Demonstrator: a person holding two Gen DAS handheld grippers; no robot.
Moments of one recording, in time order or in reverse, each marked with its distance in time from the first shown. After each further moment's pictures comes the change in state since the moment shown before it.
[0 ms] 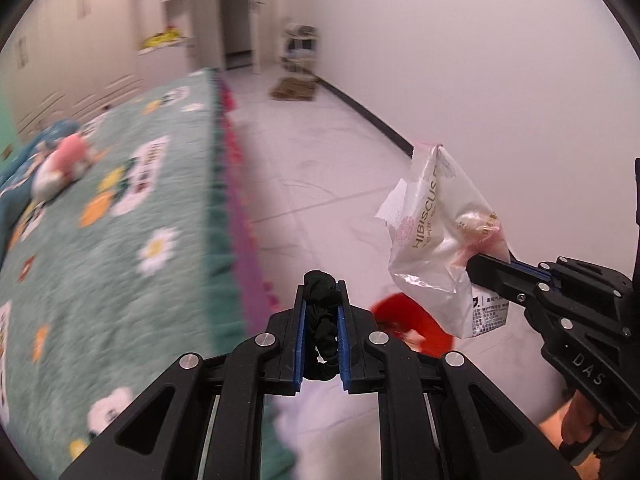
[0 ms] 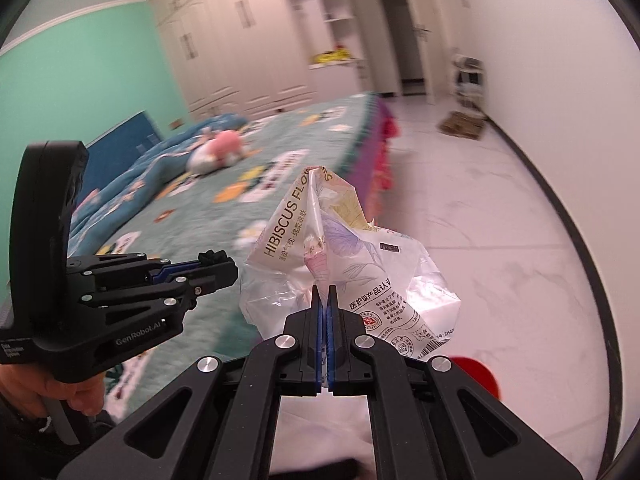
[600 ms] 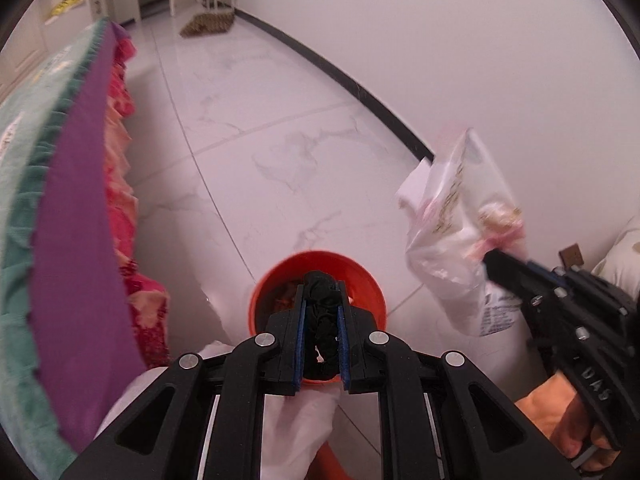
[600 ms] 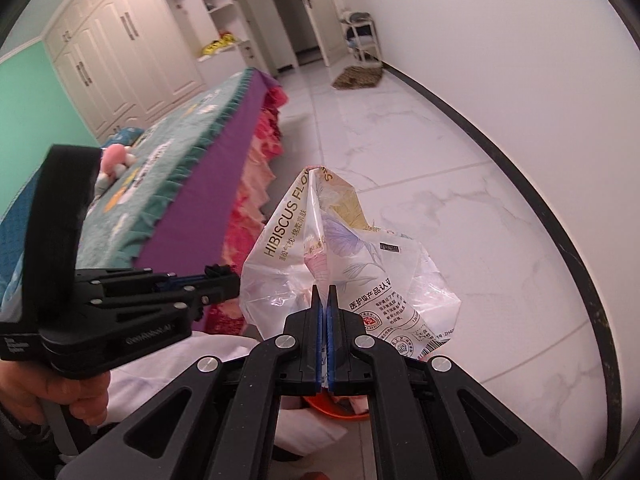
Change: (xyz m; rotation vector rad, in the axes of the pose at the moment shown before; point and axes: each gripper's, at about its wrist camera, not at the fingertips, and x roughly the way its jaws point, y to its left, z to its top) left arm 0.158 -0.093 0.003 0.085 0.270 -0.217; right arm 0.001 -0.161 -0.069 0.254 0.089 -0.216
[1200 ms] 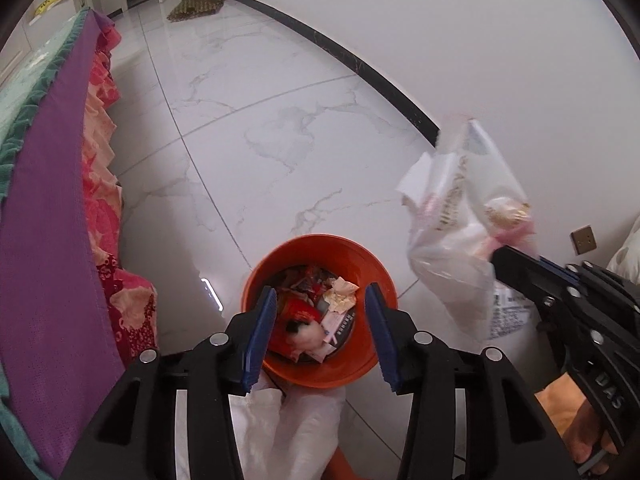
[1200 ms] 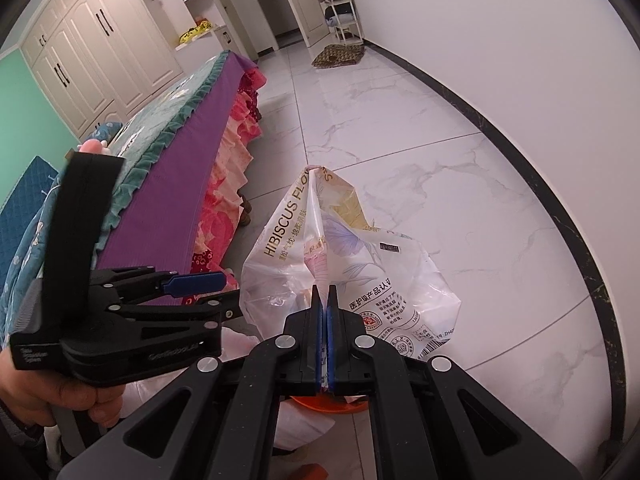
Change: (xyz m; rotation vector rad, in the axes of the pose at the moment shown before) left arm 0.038 -0.006 0.000 0.024 0.060 0.023; right arm 0.046 -0.016 -0.008 0.034 0.072 -0.010
